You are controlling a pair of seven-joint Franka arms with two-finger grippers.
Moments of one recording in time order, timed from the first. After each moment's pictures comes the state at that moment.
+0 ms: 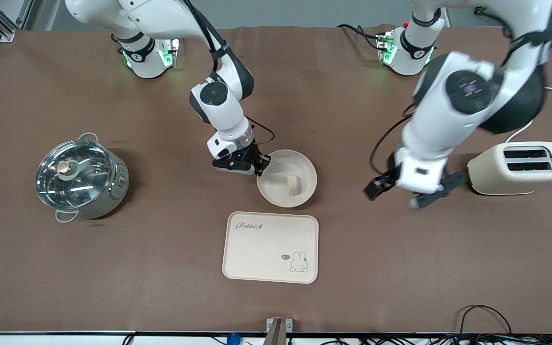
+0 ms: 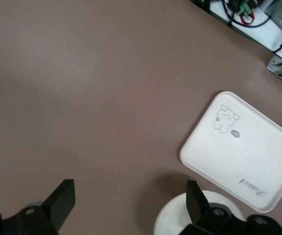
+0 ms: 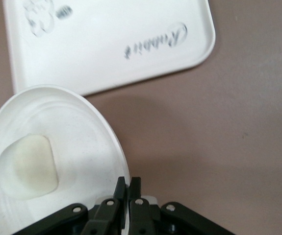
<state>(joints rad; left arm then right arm) -0.06 0.29 -0.37 -1.52 0.13 1.91 -0.93 0.78 0.45 -0.06 -1.96 0.12 2.76 0.91</state>
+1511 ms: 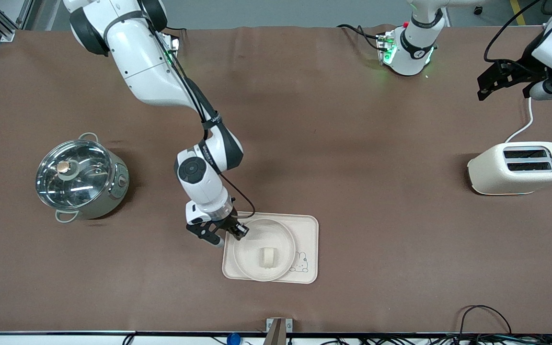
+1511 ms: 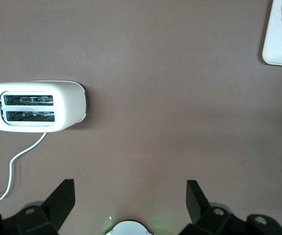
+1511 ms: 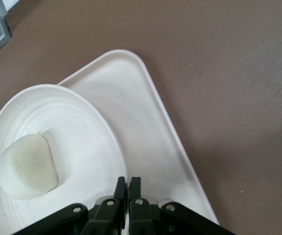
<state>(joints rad) -0.02 -0.14 -0.11 -1.66 0.02 1.48 -0.14 0.57 0.89 -0.07 -1.41 0.12 2.67 0.95</state>
